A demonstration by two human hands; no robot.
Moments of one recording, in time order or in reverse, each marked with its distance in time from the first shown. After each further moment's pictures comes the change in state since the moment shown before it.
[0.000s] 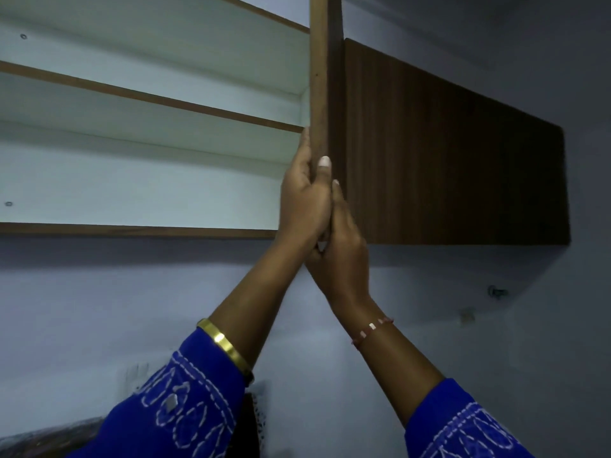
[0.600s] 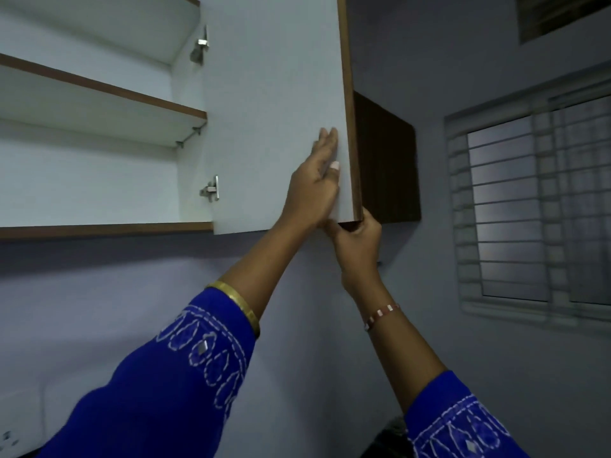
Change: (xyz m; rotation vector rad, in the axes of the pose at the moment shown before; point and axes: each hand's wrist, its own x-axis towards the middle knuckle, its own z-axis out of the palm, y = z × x) left_hand -0.011 -0.020 0.173 -0.030 -0.437 0.055; right_hand 0.009 0.111 -0.151 0.373 0.193 0.611
